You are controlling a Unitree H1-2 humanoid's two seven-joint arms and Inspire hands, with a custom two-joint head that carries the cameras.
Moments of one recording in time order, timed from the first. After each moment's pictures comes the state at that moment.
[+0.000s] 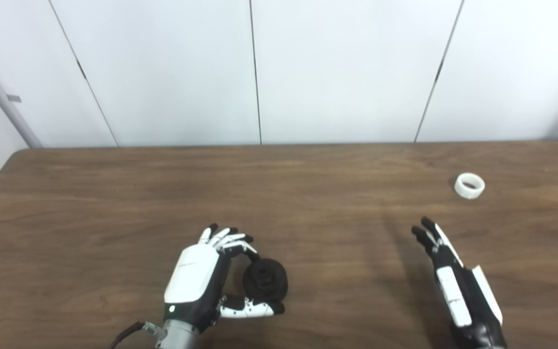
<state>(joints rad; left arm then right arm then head) 0.12 0.18 -0.32 -0.34 0.84 0.12 0.00 0.25 -0.13 0.07 -0.38 -0.07 0.05 -0.03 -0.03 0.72</state>
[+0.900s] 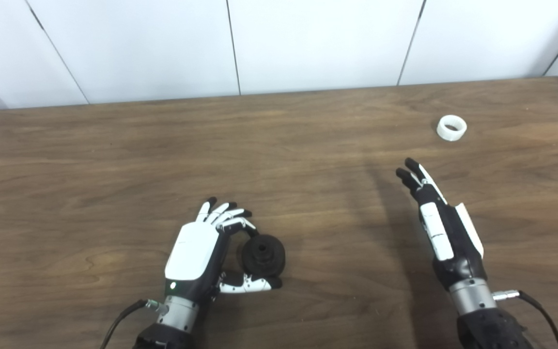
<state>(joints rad) 0.15 0.18 -0.34 -0.25 0.92 -0.02 0.07 0.25 -0.13 0.06 -0.46 -0.06 0.17 -0.05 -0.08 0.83</state>
